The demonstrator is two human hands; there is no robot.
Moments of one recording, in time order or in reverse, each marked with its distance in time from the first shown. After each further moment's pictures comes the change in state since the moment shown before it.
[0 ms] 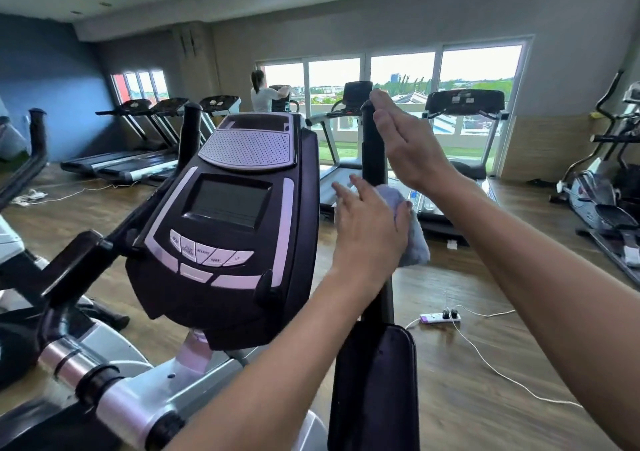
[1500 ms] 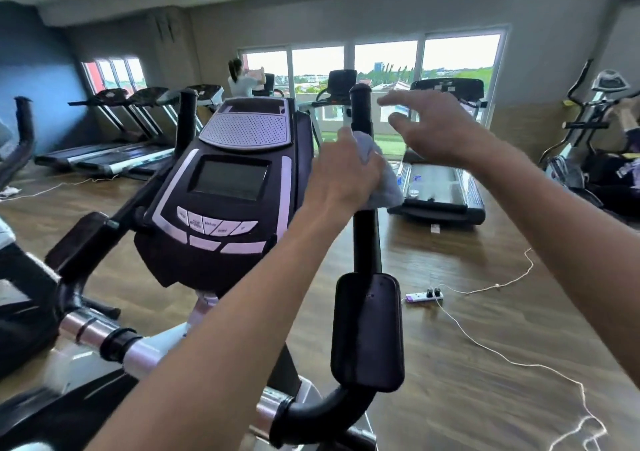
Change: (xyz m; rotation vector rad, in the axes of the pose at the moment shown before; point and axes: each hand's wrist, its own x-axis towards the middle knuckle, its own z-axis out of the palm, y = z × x) left_hand -0.004 0.004 -0.058 -0.053 0.183 0.166; right_hand -0.047 -0.047 -0.058 -0.374 -0.107 0.095
